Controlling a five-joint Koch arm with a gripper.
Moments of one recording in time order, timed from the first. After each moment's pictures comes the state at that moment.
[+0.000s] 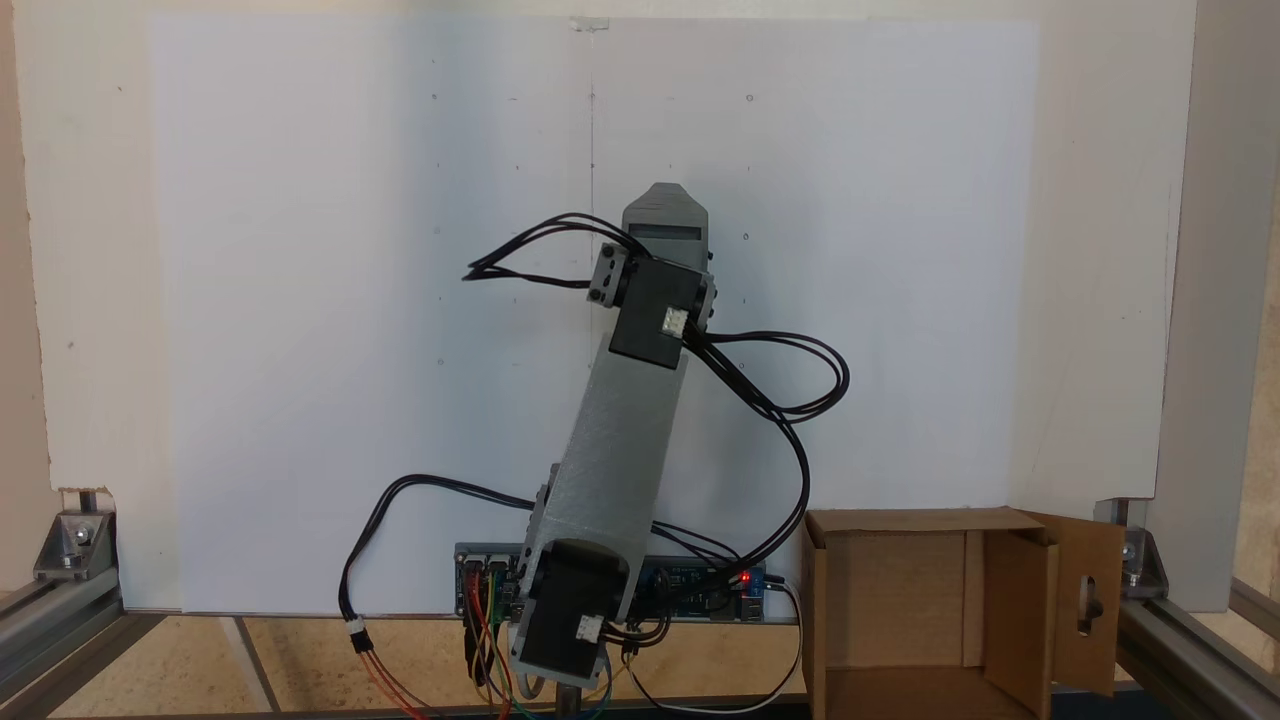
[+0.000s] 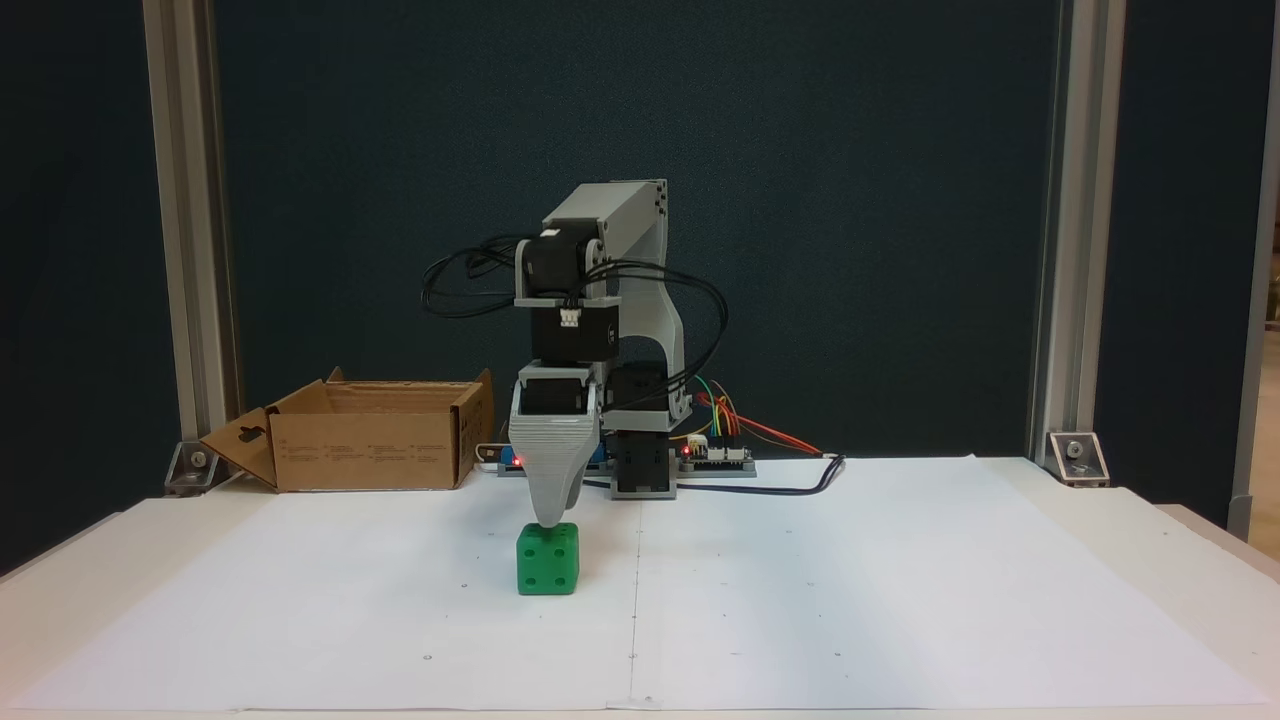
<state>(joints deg) 15.4 86.6 102.2 42.5 -14.9</state>
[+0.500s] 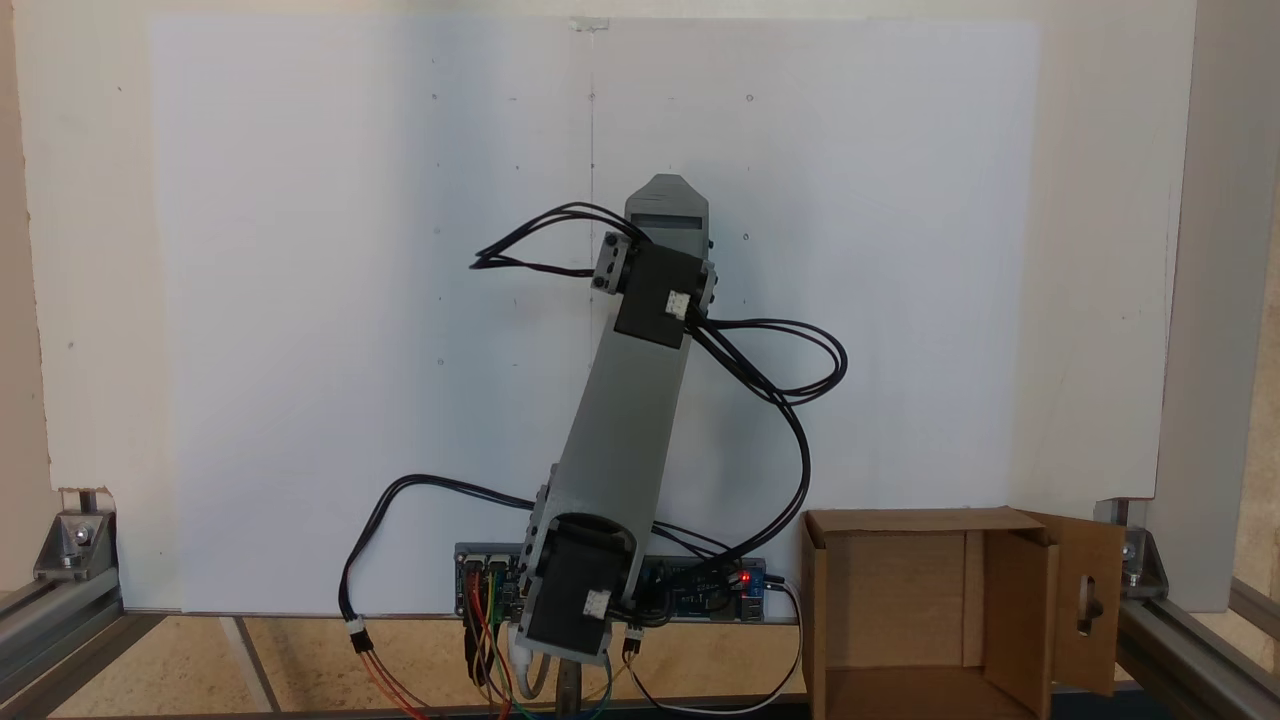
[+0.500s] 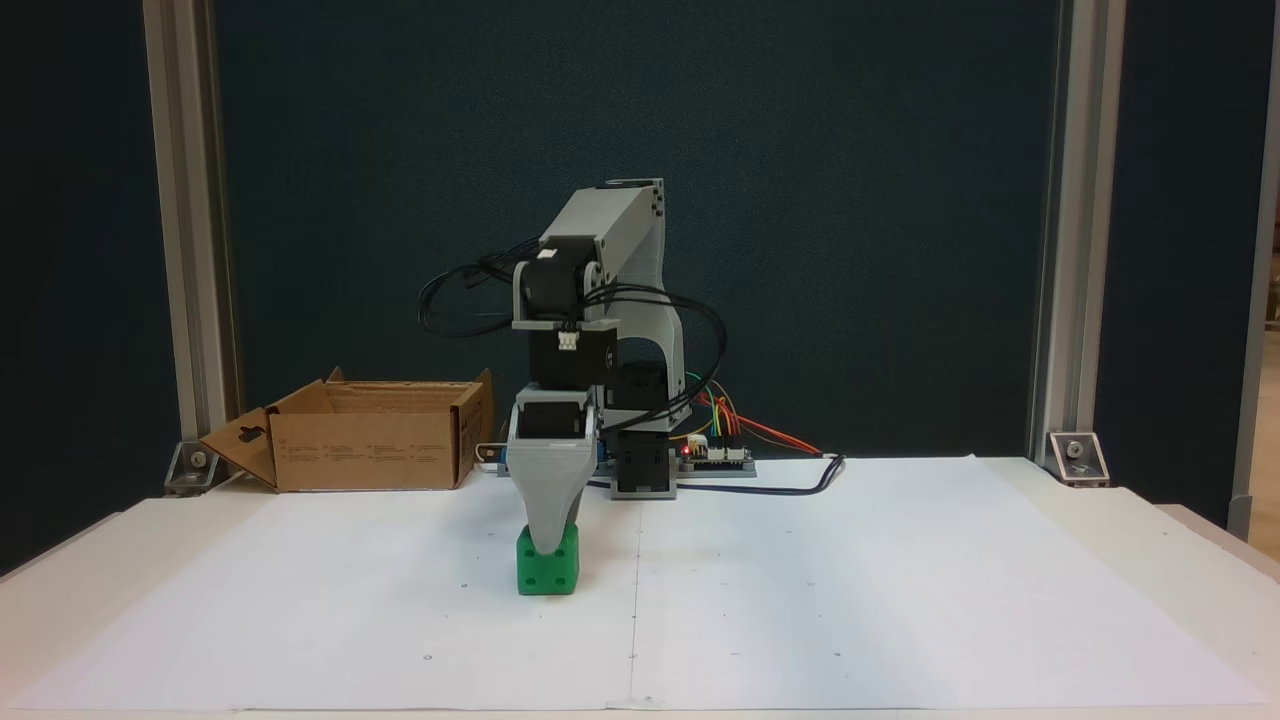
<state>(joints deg) 15.3 82.4 103.8 37.5 -15.0</state>
